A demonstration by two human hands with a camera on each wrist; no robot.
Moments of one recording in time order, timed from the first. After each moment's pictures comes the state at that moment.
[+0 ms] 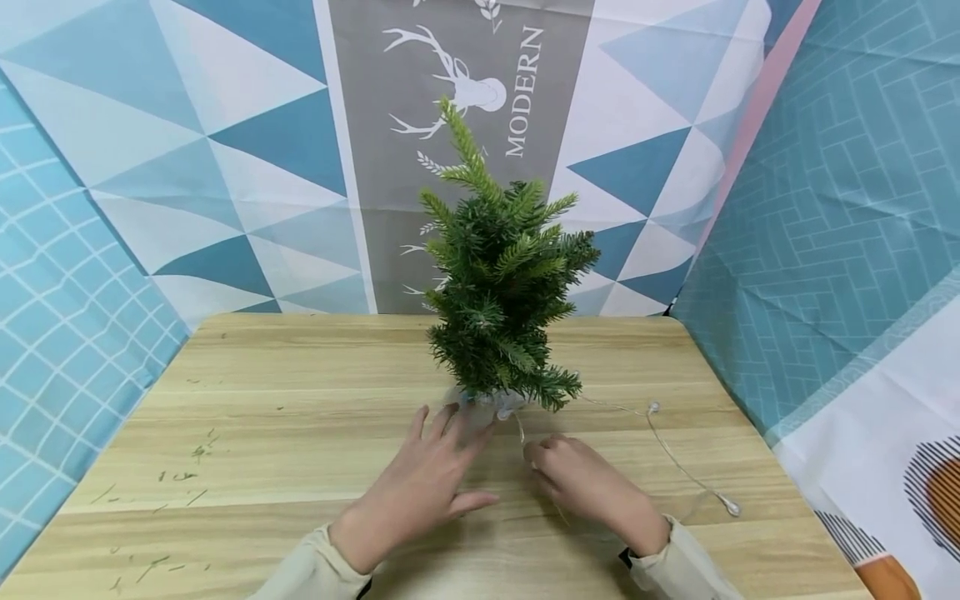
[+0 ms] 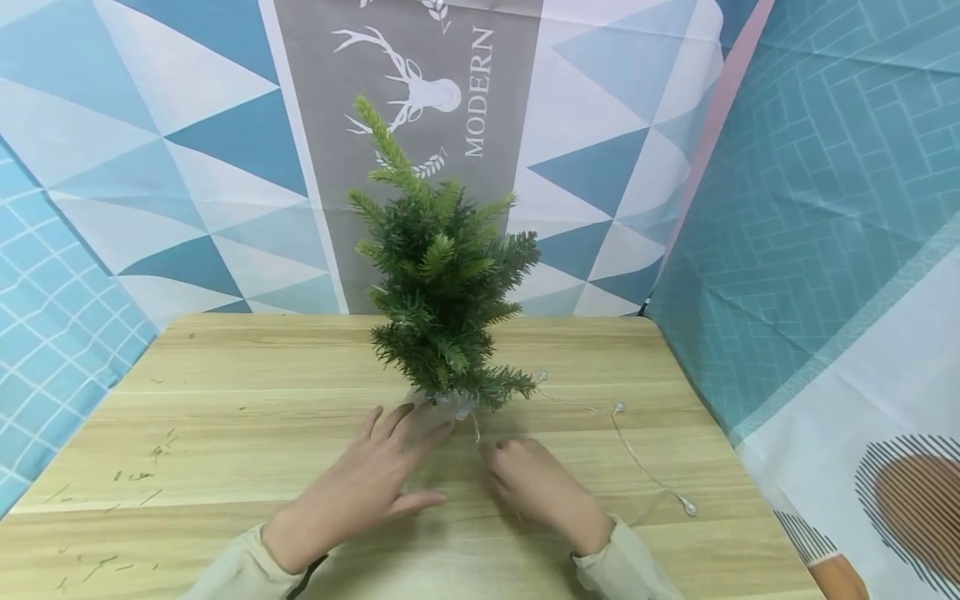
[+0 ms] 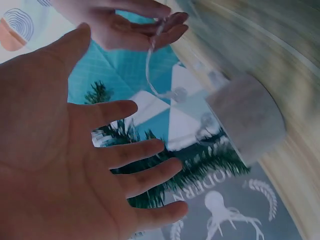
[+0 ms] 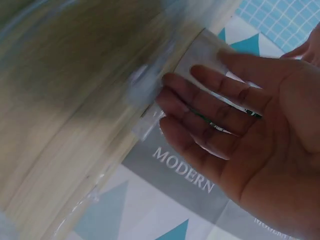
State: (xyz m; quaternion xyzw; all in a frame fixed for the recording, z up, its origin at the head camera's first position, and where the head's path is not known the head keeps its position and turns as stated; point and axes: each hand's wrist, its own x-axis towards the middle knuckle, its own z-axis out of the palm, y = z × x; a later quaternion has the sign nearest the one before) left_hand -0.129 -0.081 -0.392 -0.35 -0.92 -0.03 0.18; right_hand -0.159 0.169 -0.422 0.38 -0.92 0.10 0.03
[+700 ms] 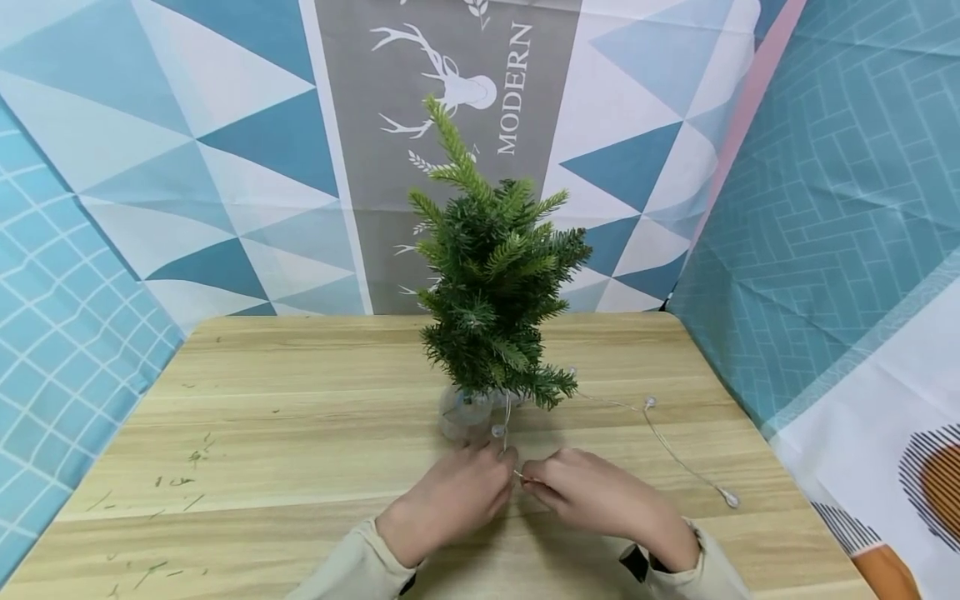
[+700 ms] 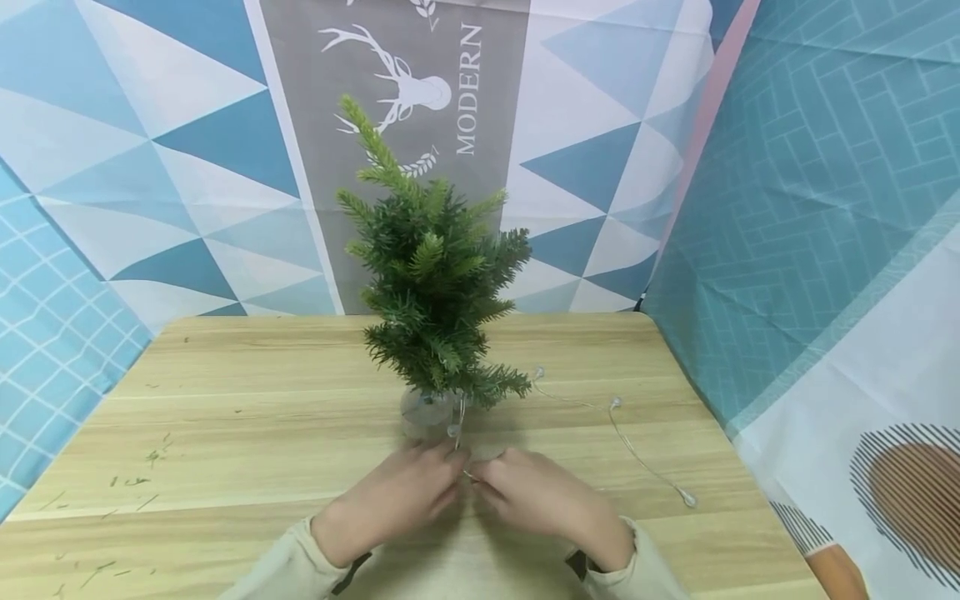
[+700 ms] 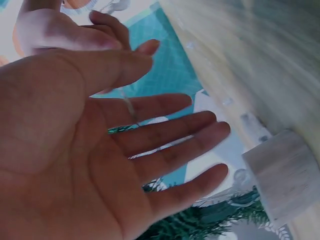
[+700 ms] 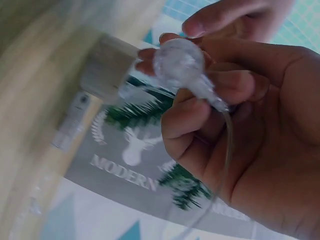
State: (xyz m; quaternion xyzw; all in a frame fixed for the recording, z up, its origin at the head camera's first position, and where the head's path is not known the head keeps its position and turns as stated) left_hand -0.126 -0.037 -0.392 -0.40 -0.90 0.00 0.17; right_hand -0.129 0.168 -0.371 0.40 -0.89 0.19 -0.08
